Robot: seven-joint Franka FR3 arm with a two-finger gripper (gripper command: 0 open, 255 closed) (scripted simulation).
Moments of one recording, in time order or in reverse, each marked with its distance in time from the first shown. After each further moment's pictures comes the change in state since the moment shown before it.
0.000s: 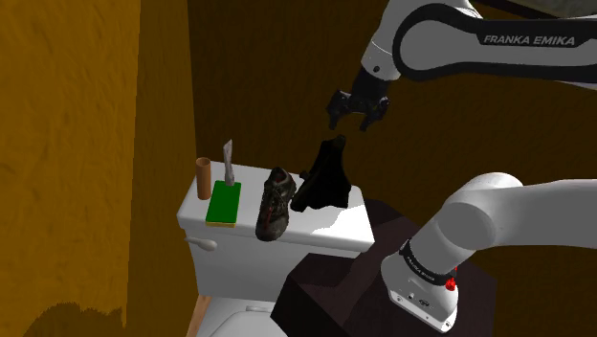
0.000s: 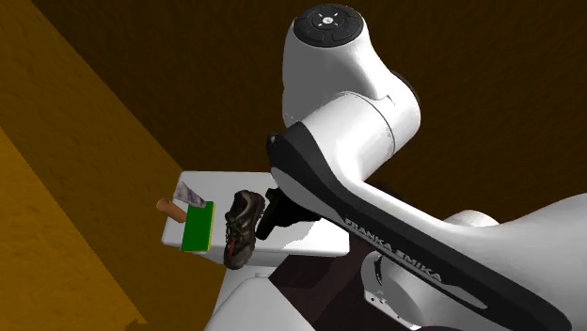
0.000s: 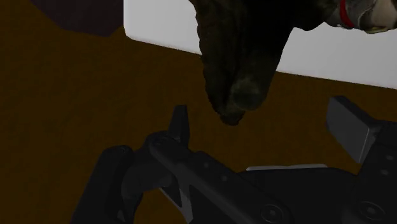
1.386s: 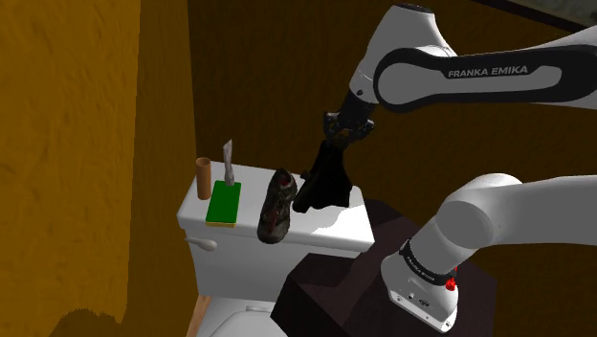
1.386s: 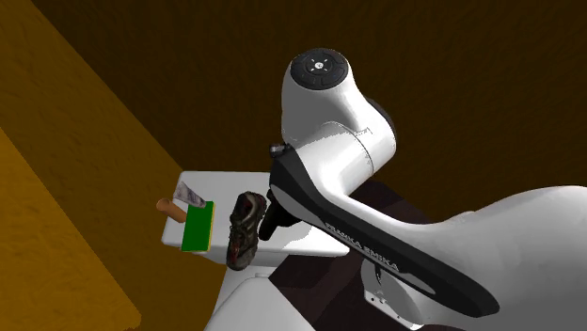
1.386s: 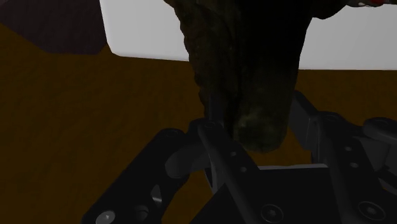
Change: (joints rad) arm -0.034 0.051 0.062 -0.111 0.034 0.187 0.121
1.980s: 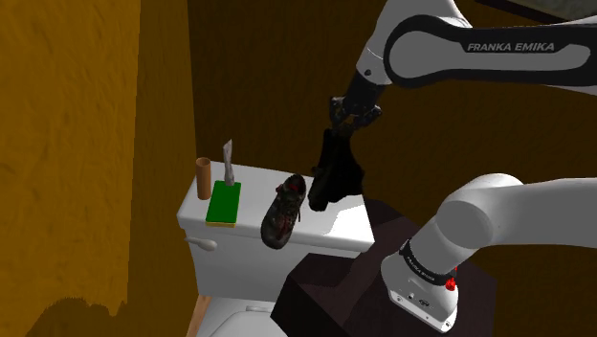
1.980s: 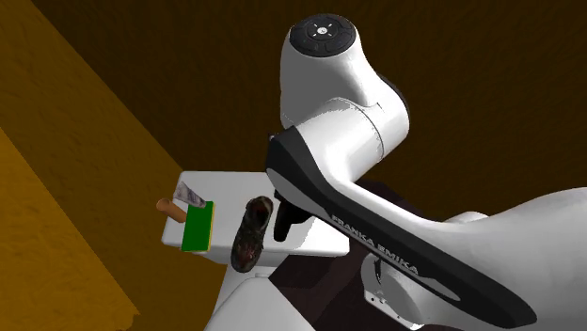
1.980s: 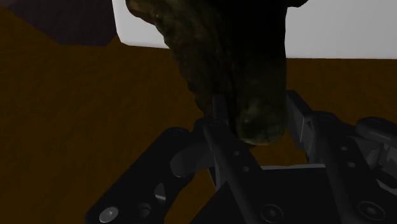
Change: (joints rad) arm -0.008 -0.028 -0.023 0.094 -0.017 -0.125 -0.007
